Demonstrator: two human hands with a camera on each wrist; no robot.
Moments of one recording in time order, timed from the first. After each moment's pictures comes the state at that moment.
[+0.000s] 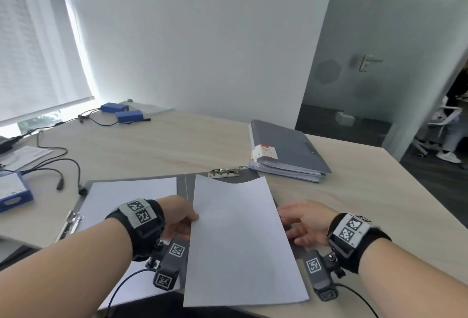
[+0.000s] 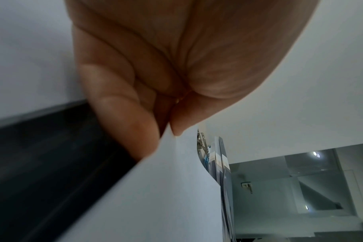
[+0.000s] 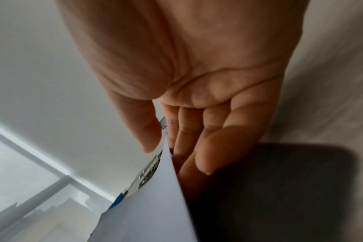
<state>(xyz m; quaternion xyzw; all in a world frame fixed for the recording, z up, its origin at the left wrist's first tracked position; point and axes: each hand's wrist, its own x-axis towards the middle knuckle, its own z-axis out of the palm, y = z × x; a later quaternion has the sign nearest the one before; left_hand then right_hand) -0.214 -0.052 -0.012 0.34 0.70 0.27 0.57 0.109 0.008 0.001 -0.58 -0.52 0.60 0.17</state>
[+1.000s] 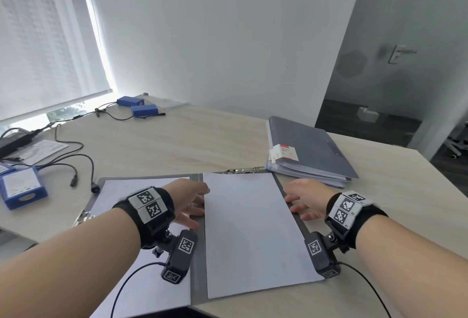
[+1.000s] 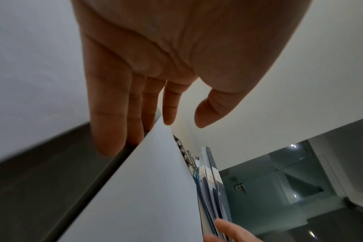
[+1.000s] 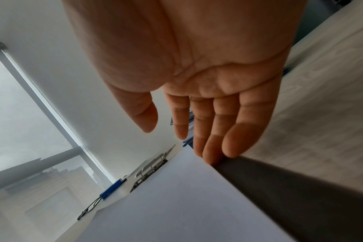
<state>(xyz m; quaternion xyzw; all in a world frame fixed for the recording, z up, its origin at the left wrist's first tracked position) -0.222 -0.039 0.026 0.31 0.71 0.35 0.52 0.057 0.062 0.025 -0.63 -0.58 0.49 0.16</state>
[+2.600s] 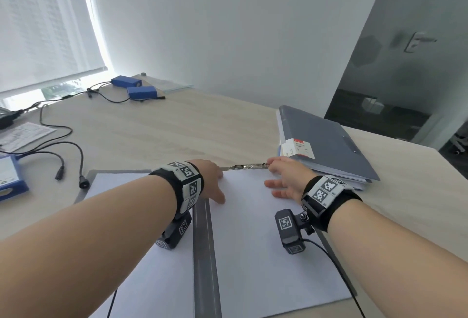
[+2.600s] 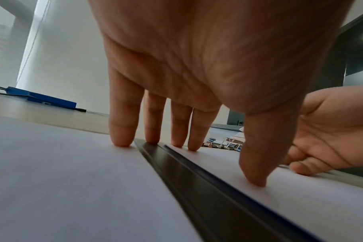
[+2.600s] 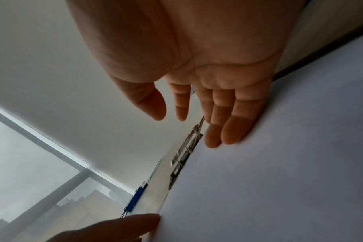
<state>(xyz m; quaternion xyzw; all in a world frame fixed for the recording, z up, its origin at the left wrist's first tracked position) -0.228 0.043 0.023 0.69 0.71 -0.11 0.12 -0.023 0.109 0.009 -0.57 -0.53 0.57 0.27</state>
